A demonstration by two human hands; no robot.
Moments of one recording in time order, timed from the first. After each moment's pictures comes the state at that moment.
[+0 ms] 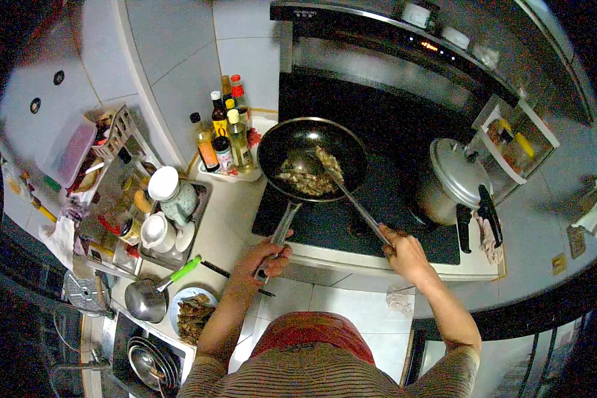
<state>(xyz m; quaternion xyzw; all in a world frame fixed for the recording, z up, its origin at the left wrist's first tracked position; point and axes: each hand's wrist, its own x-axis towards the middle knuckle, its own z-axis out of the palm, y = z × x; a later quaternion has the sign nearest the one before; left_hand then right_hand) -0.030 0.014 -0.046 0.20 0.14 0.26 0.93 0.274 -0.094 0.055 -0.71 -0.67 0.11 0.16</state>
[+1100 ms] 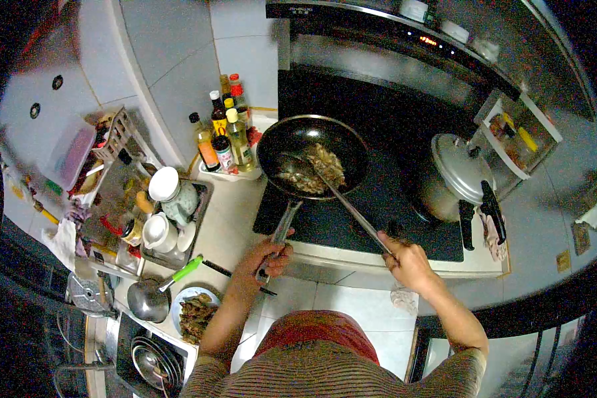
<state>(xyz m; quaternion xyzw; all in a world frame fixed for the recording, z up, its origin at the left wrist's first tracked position) -0.026 0.011 -0.040 0.15 0.13 0.27 0.94 0.265 -0.114 0.065 -0.70 -0.69 0.13 0.16</state>
